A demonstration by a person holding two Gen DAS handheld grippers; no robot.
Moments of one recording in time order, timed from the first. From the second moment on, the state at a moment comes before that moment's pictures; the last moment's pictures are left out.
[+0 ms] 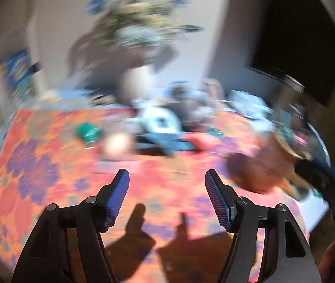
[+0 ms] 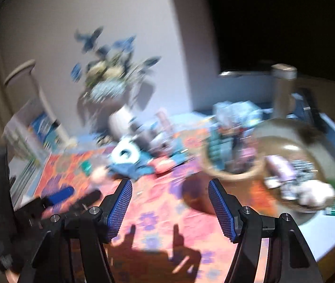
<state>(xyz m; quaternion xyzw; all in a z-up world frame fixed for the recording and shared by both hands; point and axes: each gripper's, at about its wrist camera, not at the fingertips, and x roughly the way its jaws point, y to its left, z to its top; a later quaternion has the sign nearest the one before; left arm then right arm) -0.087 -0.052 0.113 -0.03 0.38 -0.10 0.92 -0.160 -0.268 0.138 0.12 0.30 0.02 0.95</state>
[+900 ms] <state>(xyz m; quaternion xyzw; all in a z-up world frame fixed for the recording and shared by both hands) 0.110 0.075 0.020 -0.23 0.48 0.00 0.85 0.040 -0.124 0.021 0.19 0.43 0.17 0.87</state>
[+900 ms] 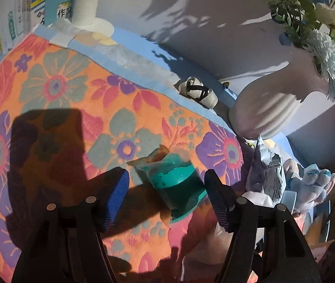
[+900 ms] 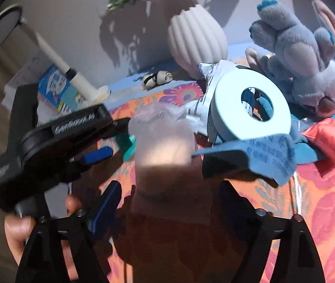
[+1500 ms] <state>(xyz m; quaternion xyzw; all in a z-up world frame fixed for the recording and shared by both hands) 0.076 0.085 0.026 -0.23 0.45 -0.03 0.86 0.030 -0.090 0.025 0.11 0.39 0.19 0.90</state>
